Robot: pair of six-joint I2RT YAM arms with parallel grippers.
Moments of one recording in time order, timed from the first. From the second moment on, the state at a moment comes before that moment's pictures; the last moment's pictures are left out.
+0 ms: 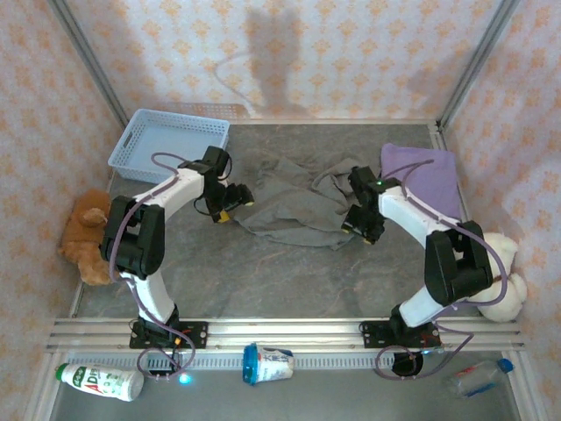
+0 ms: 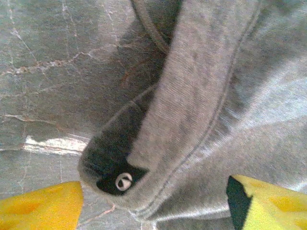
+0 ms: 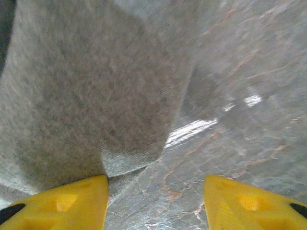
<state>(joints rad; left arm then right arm) -0.22 1.82 1.26 -0.74 0.30 -0.75 0.34 1.56 1.02 -0.91 -0.06 0.85</state>
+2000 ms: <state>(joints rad) -0.15 1.55 2.36 -0.81 0.69 -0.77 0.21 1.25 2.19 -0.93 0.01 0.57</state>
